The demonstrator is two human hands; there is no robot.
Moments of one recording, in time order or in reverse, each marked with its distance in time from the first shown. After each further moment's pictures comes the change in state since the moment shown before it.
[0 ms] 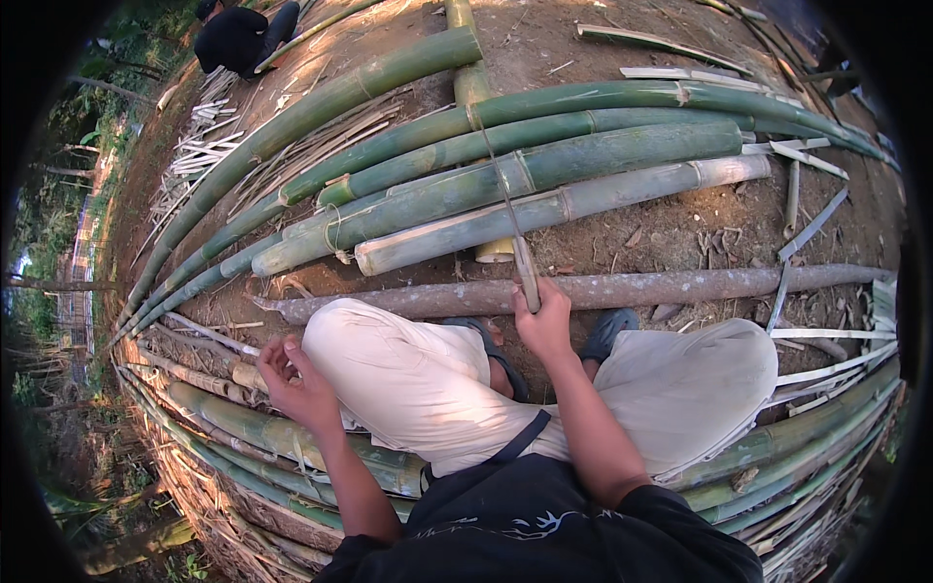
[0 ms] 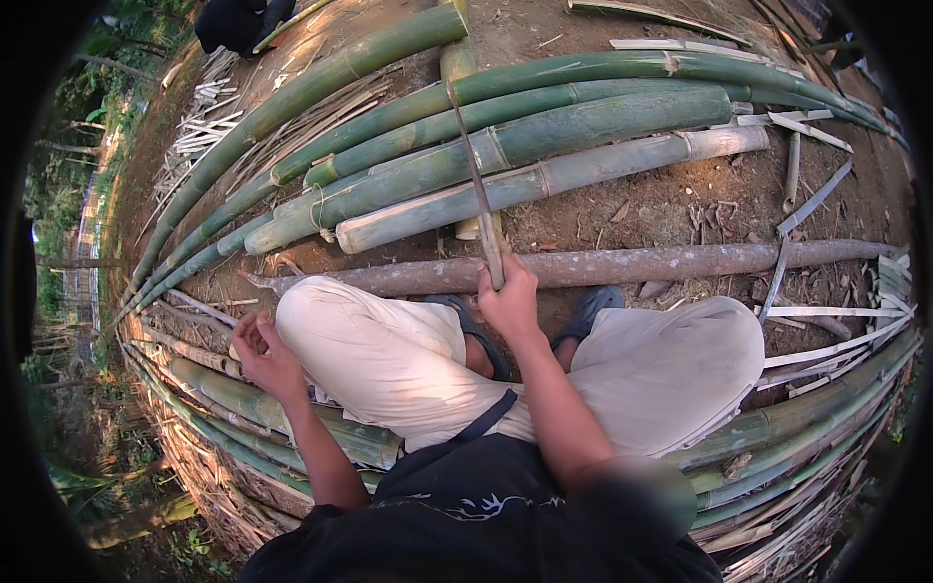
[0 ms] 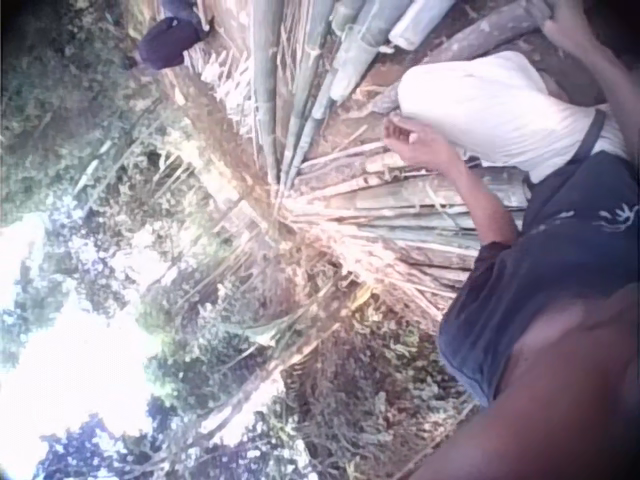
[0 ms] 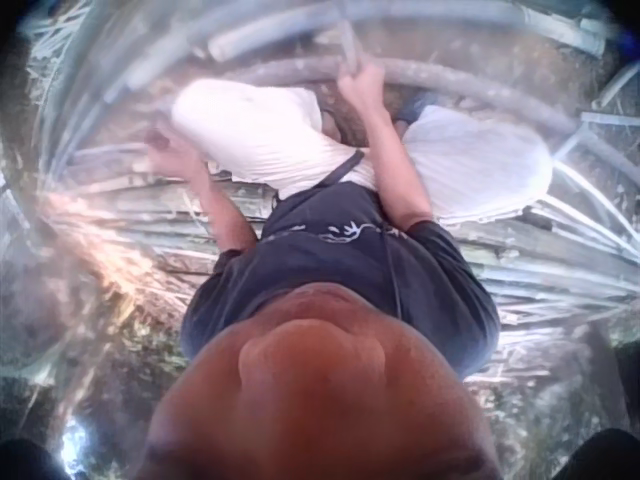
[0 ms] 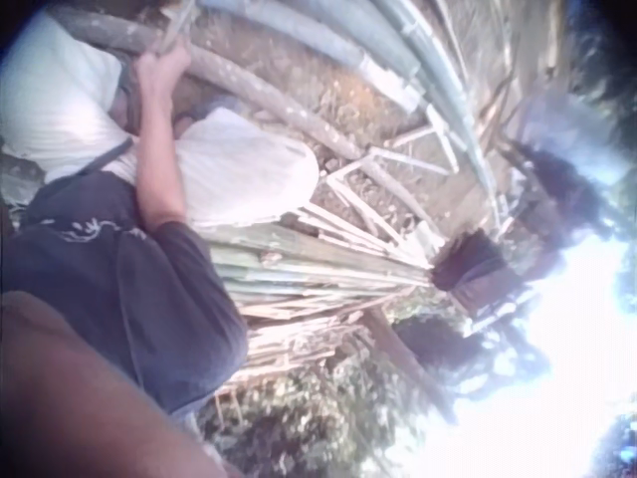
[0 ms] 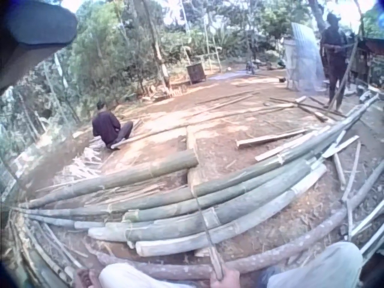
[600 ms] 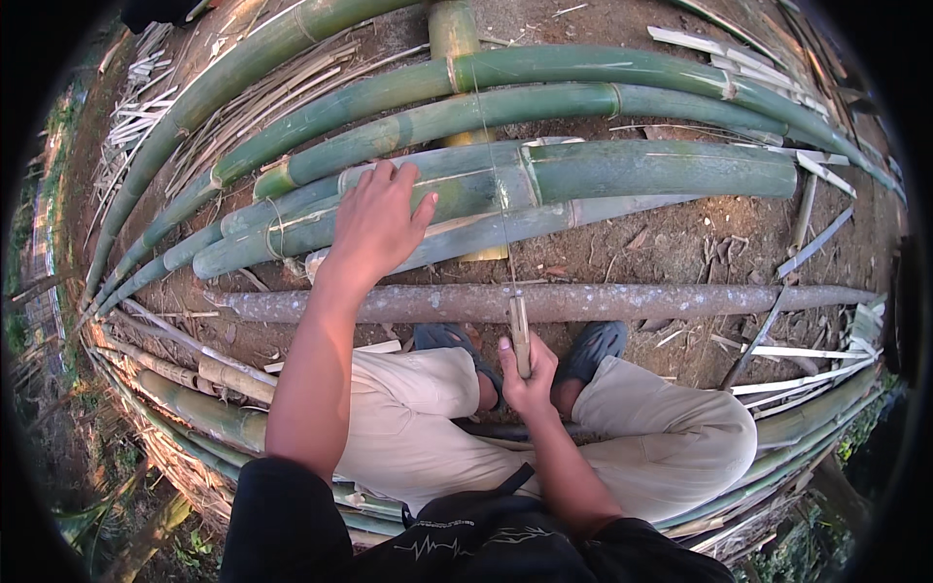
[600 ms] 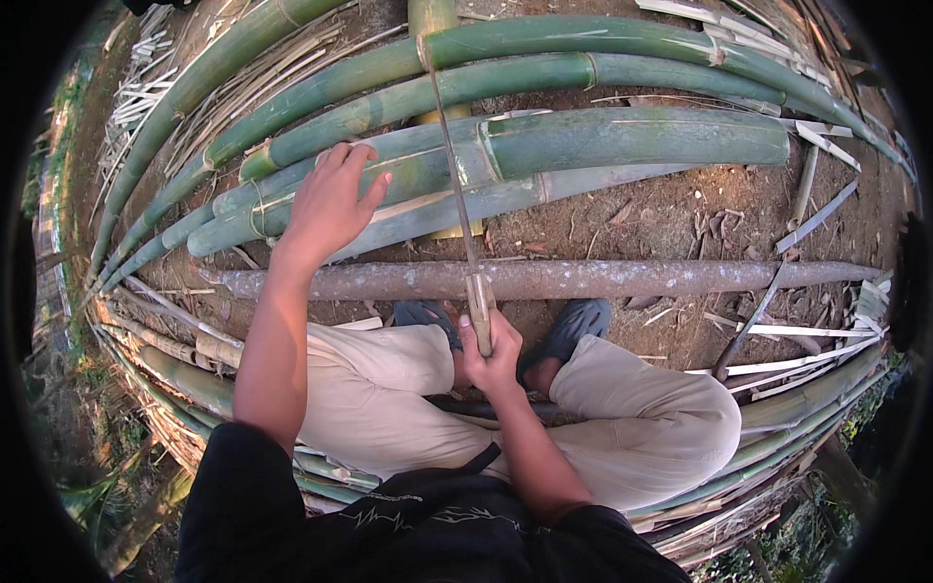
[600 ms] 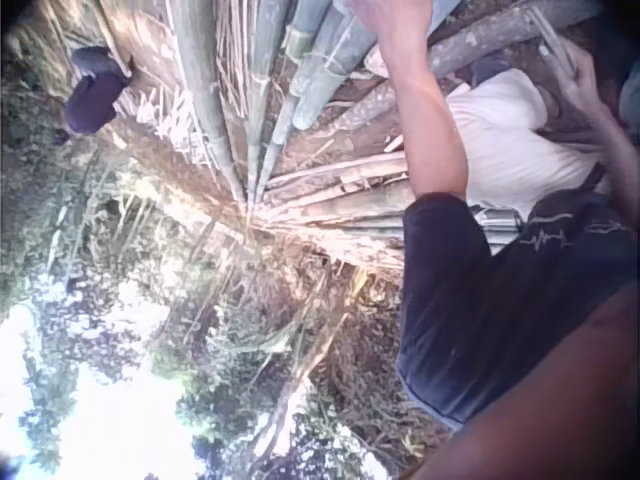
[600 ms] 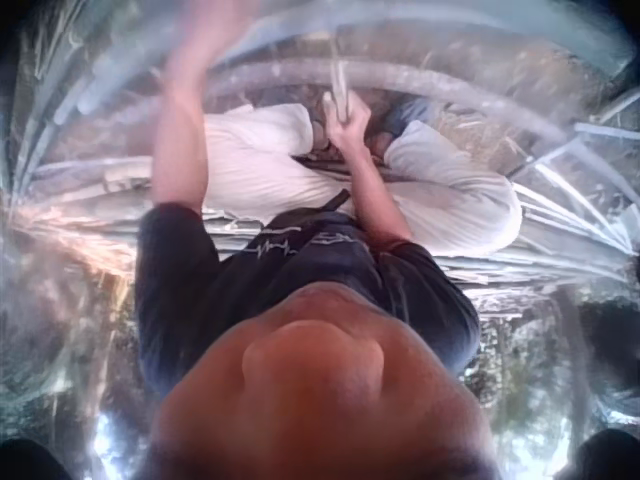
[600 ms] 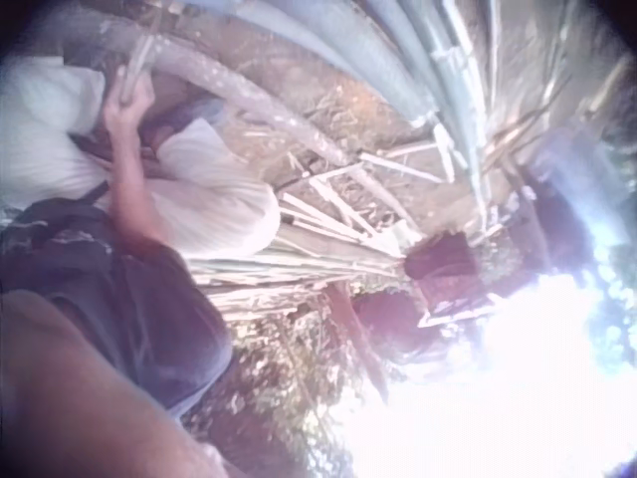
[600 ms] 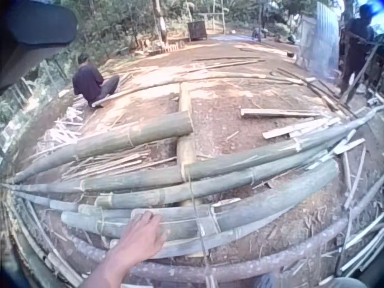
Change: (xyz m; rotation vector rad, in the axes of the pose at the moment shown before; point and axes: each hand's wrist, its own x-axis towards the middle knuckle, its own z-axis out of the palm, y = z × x) left_hand 0.095 0.066 0.277 0.476 -1.122 0.540; right_hand 0.000 0.017 0.018 0.044 -0.050 0.192
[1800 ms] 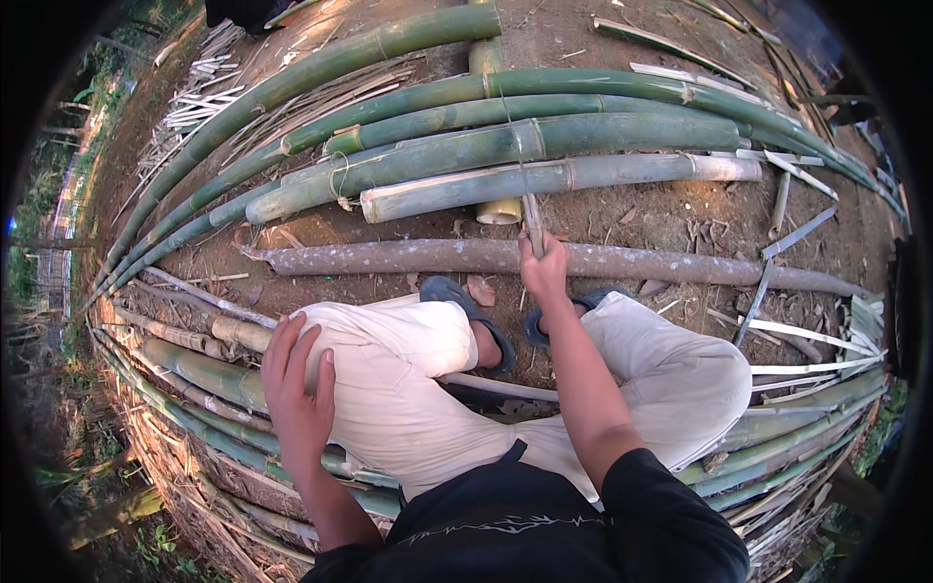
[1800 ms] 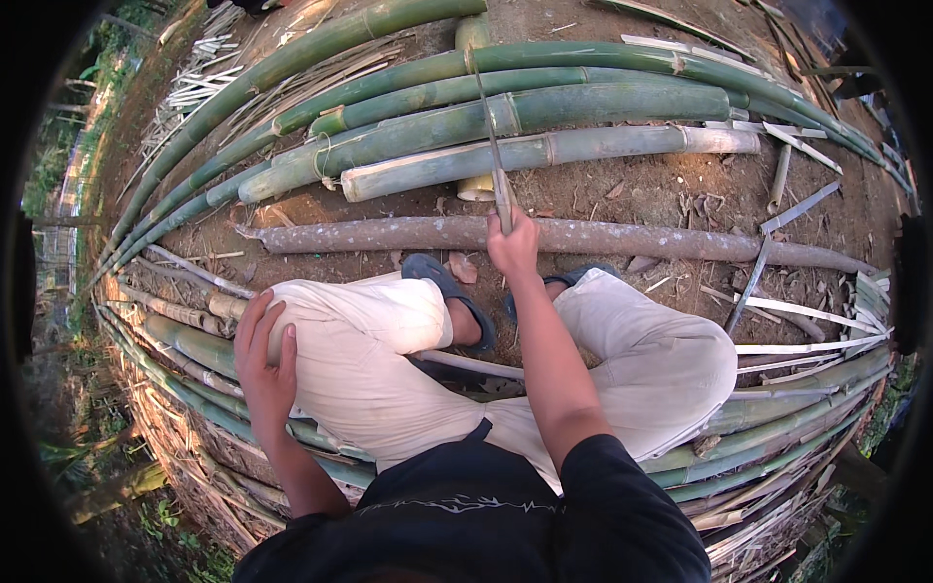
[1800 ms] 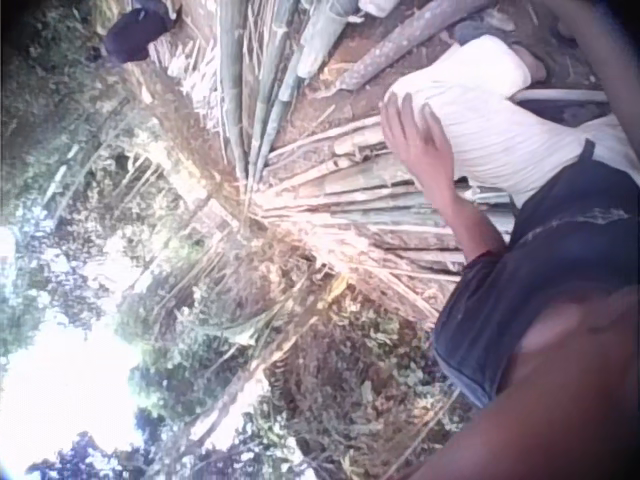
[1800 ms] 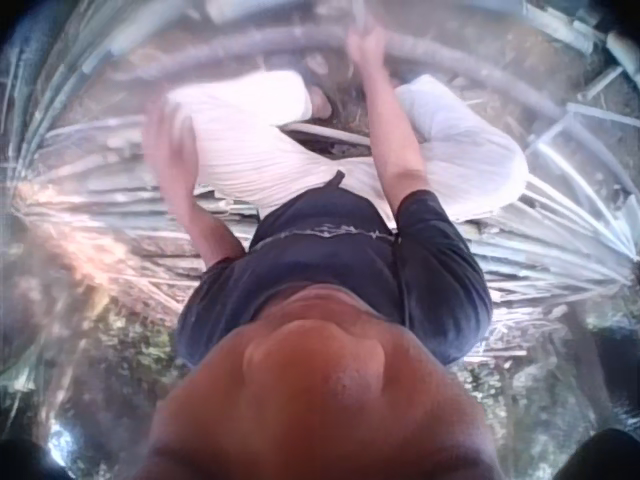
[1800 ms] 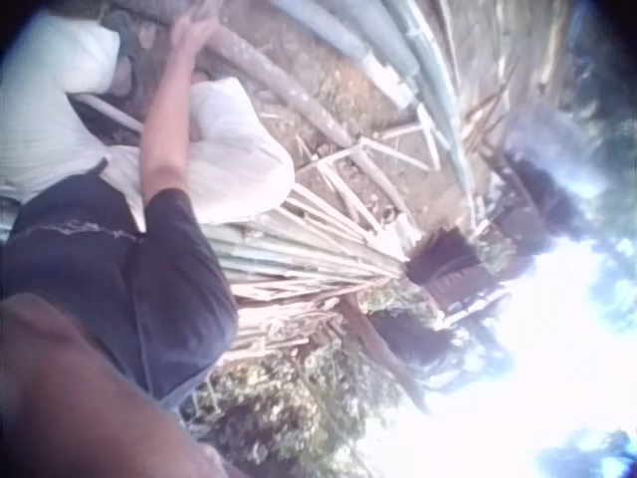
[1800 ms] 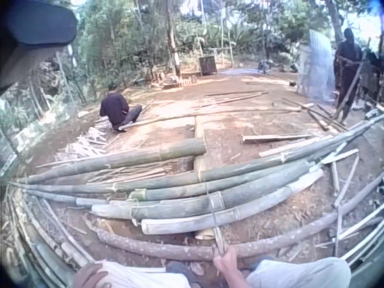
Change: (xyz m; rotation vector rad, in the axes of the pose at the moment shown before) left_hand -0.409 0.015 -0.042 -0.031 0.565 -0.163; right_hand 0.000 0.001 -0.007 -0.157 0.062 -0.057
